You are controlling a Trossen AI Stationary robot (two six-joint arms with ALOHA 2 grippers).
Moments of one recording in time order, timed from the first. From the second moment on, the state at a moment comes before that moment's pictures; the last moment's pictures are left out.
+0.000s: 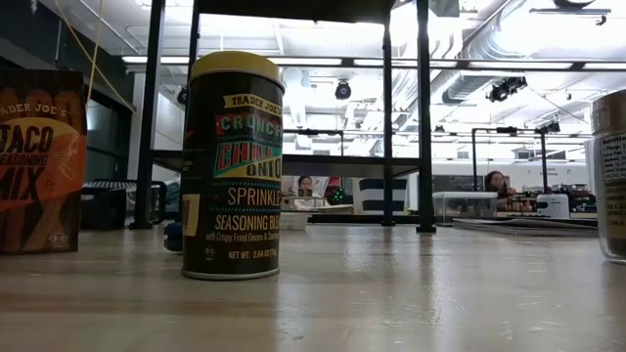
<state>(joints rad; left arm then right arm) -0.47 1.02 0.99 -0.17 -0.58 -0.55 0.24 1.83 1.92 -1.00 0.25 0.35</state>
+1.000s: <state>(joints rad) -0.04 1.10 0.99 -0.68 0.04 -0.23 0.21 1.99 1.92 -1.39 0.15 0.55</state>
